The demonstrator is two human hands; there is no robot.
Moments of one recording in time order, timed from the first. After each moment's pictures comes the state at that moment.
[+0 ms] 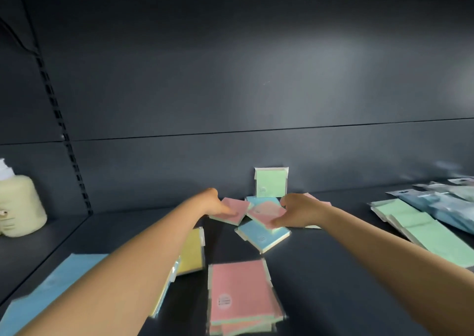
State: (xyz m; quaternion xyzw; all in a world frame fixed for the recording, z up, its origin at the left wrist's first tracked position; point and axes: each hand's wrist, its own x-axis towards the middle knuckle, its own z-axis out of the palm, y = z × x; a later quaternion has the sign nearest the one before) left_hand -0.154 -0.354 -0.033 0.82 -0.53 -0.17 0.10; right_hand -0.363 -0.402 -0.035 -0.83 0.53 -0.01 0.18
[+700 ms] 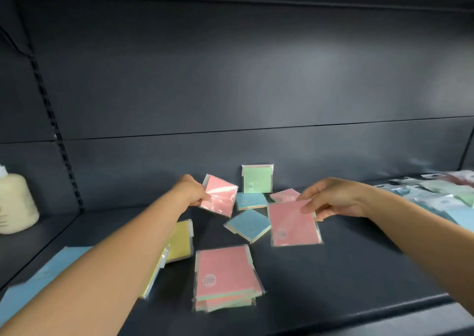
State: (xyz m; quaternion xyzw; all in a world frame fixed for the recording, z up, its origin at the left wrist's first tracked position) left_hand -0.147 -0.345 -0.027 0.78 -0.41 -0.26 0.39; right_hand -0.457 -0.396 -0.006 -0.70 0.47 -0.15 0.52
